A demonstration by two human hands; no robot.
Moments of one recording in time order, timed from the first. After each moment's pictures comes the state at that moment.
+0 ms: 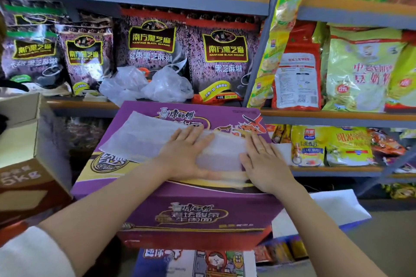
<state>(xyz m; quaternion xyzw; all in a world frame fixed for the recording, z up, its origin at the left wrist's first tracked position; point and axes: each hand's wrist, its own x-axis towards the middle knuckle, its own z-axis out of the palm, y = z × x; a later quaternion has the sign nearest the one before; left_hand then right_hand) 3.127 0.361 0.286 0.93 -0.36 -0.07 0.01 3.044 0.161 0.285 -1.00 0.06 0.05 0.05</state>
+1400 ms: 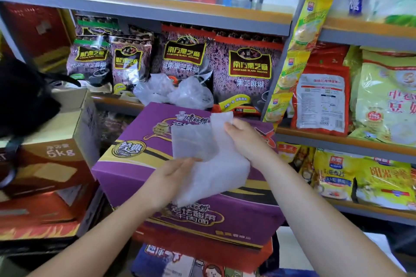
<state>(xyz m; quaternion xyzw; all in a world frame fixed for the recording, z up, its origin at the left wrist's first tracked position) 3.028 0.385 0.300 0.78 -0.10 -0.06 0.62 3.097 0.201 0.335 -0.87 -0.02 0.00 0.49</state>
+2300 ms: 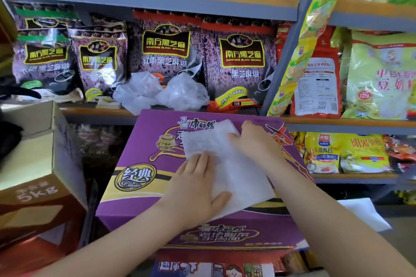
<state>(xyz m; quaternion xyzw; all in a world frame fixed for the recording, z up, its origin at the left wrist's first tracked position) 3.091 0.401 0.282 0.94 -0.34 0.04 0.04 3.137 0.232 0.323 -0.96 0.19 0.01 0.18</state>
